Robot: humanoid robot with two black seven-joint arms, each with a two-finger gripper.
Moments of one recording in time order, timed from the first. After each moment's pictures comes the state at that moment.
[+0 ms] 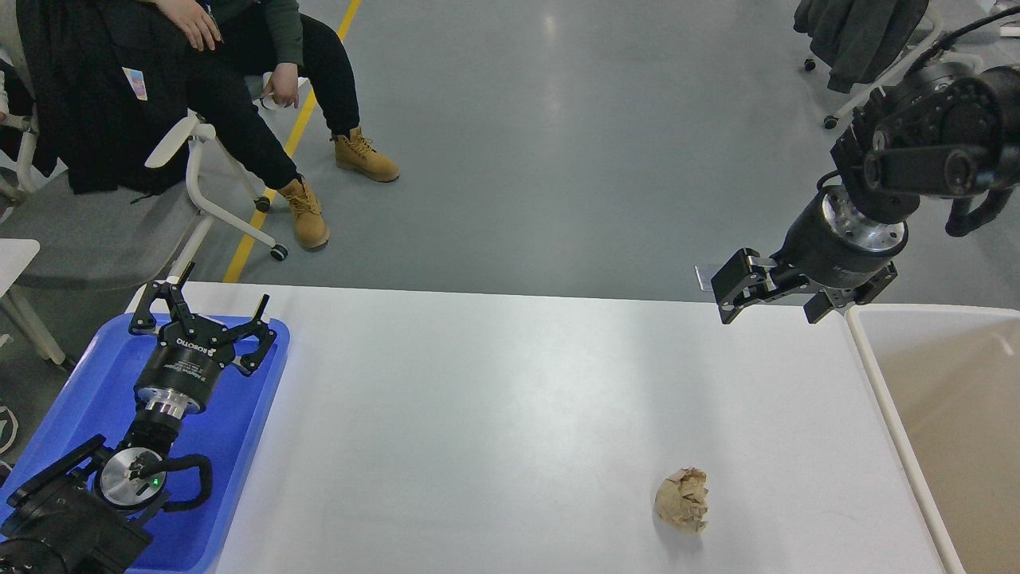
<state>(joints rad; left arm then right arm) -0.48 0.36 -0.88 -0.46 -0.17 -0.78 -0.41 2.16 -0.13 -1.51 1.25 -0.12 0.62 0.32</state>
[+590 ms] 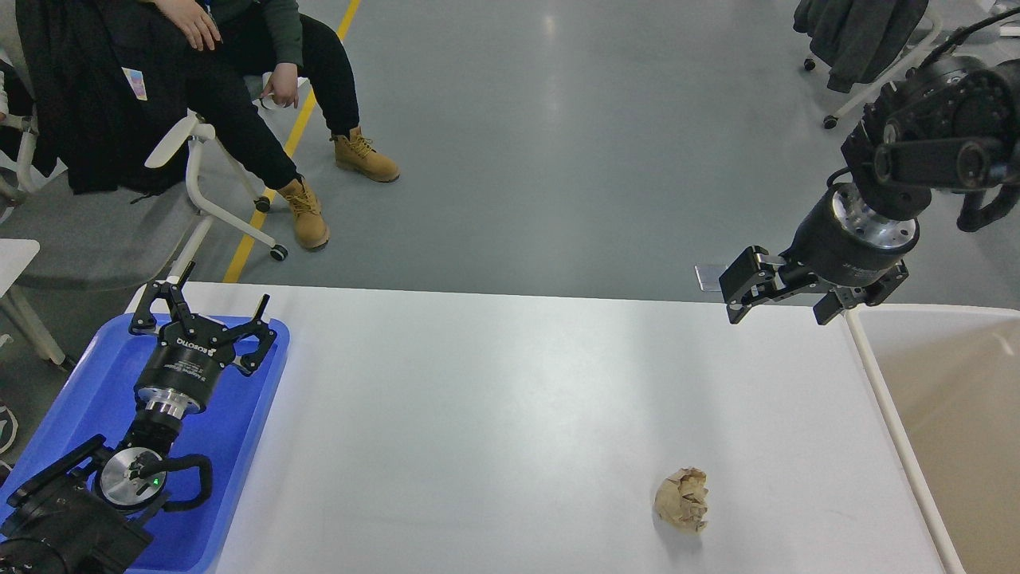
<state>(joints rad) -0.48 0.36 -0.88 -0.46 -0.17 -0.78 -0.41 2.17 -0.14 -1.52 1.25 -0.12 0.65 0.31</state>
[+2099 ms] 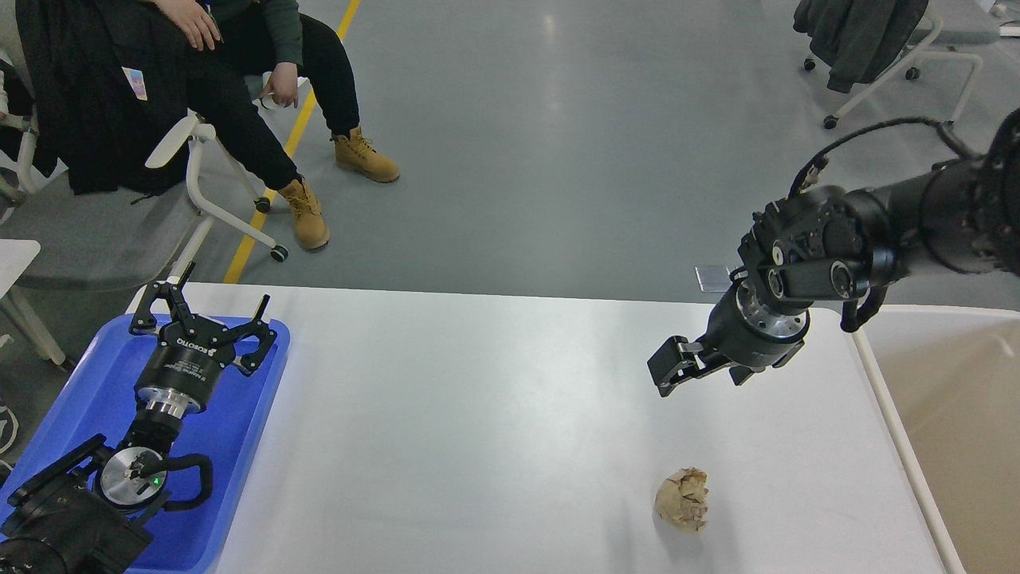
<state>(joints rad) -0.48 0.36 -0.88 -0.46 -0.17 -0.78 -0.41 1.92 -0.03 -1.39 1.24 -0.17 0.42 0.30</state>
